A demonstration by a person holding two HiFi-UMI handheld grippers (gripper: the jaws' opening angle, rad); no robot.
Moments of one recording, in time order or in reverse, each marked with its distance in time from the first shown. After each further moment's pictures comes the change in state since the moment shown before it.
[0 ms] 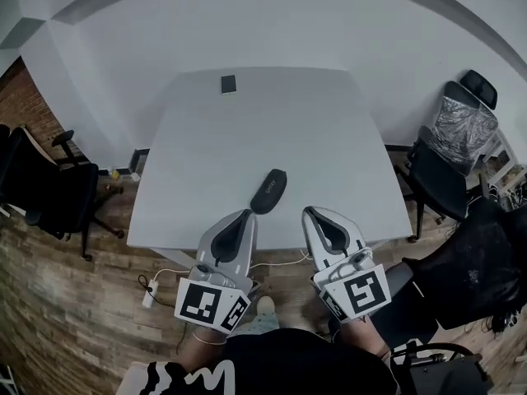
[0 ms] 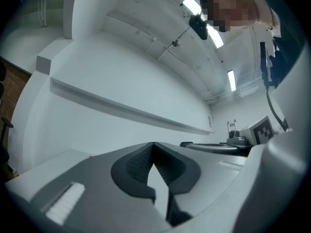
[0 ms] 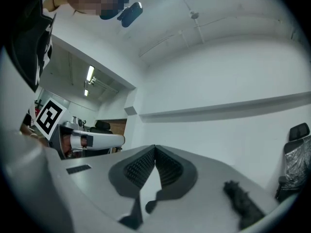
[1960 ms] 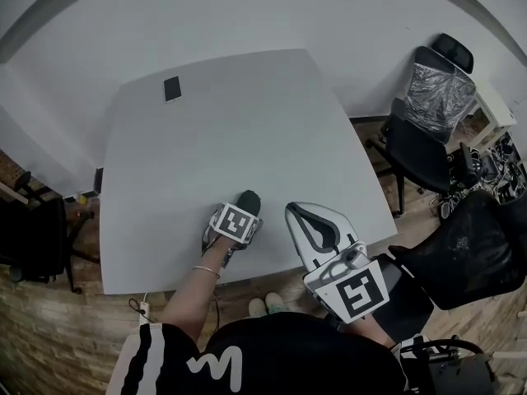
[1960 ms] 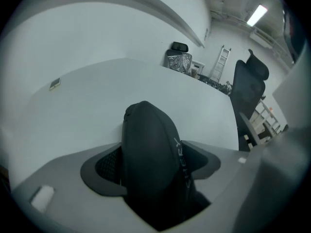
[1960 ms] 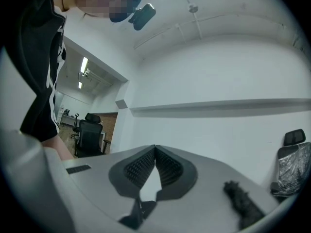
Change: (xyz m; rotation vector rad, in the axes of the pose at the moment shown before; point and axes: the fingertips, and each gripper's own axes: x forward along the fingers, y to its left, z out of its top) left arm 0.154 0.053 -0.355 0.105 1.210 -0.271; right arm 0.044 -0.092 -0.019 -0.043 0.055 -0.065
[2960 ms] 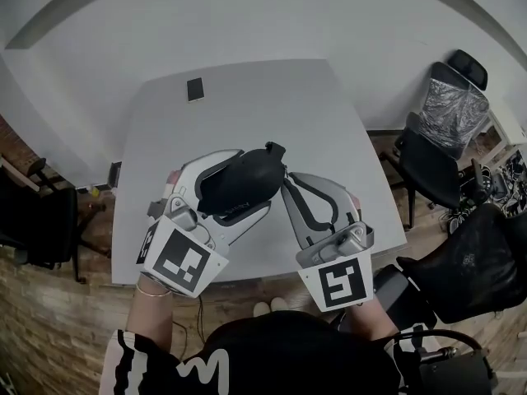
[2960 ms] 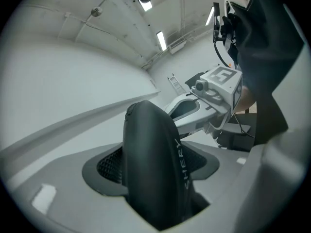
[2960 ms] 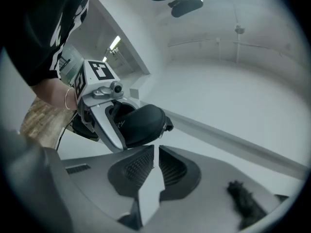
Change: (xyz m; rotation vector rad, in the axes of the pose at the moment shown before) left arm -0.321 -0.082 0.135 0.819 -0.750 0.177; right arm 0.037 0.009 0.038 -0.450 -0.006 0.003
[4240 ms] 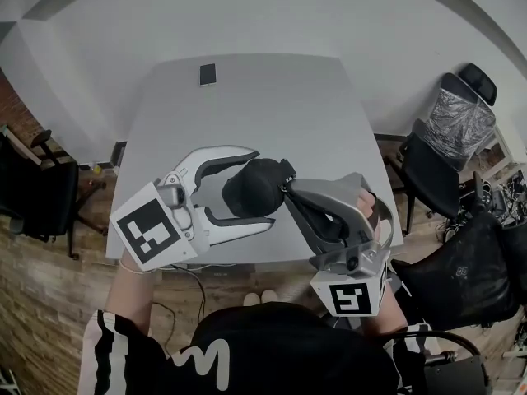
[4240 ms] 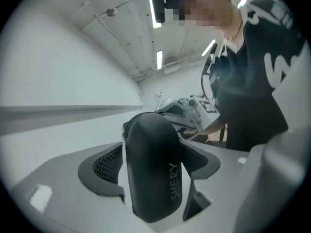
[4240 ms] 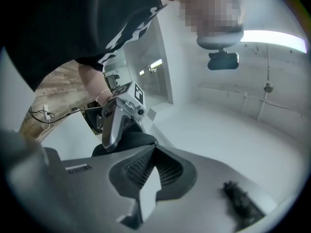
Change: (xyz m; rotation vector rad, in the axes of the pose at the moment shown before) left arm -0.030 -0.023 0.030 -0.227 -0.231 -0.267; right arm -0.031 0.024 0.062 -0.480 -0.336 0.056
